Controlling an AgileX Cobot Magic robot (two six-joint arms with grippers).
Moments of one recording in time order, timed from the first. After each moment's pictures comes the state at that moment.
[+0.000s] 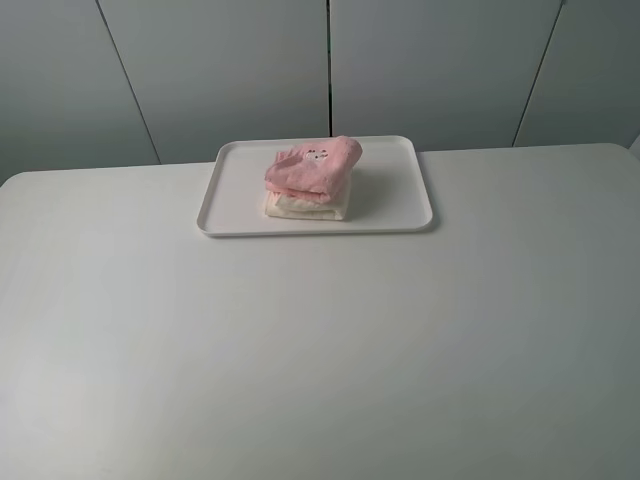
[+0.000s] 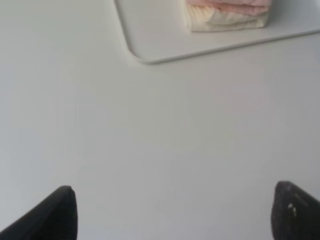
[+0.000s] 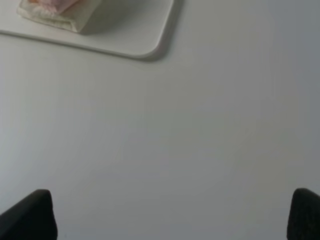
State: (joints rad) left arm 0.07 0.59 -0.69 -0.39 1.00 0.36; right arm 0.38 0.37 -0.68 -0.11 1.14 0.16
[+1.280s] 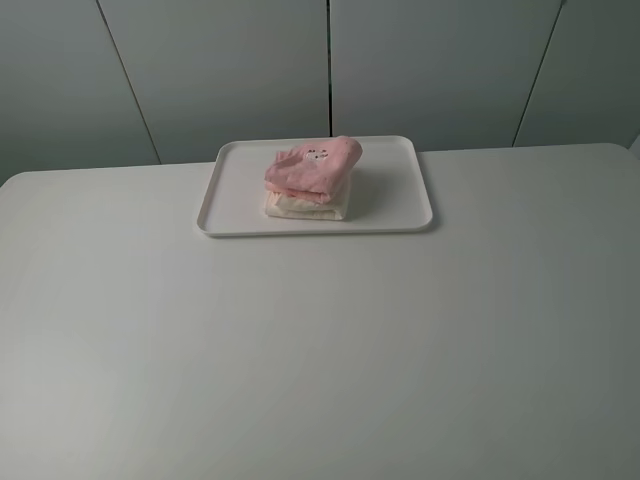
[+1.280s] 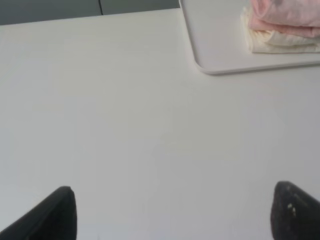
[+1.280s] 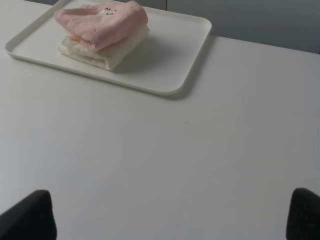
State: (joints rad) left arm 0.07 0.00 -0.53 -0.15 1.12 0.13; right arm 0.38 0.00 -0.51 -0.04 1.10 0.03
